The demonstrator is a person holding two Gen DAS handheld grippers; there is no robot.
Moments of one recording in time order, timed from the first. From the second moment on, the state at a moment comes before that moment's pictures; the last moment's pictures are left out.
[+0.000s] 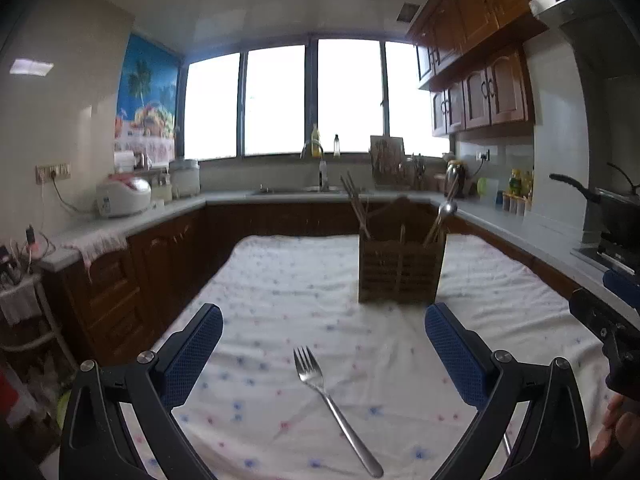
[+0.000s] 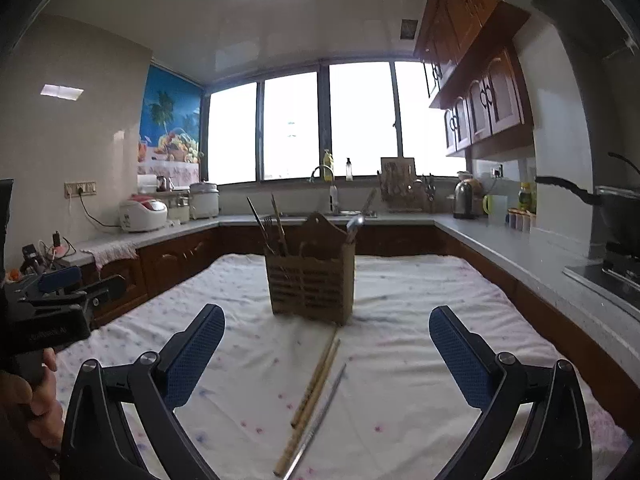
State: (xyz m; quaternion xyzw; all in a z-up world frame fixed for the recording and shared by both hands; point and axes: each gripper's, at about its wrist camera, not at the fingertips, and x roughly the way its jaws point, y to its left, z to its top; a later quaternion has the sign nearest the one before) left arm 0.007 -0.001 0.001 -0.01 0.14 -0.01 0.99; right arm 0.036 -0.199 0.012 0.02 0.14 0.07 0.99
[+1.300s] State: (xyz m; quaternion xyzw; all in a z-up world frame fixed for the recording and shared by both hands) left arm 0.019 -0.010 0.006 0.00 0.19 0.01 0.98; right arm 0.033 -0.206 -0.015 0.04 0.19 0.07 0.98
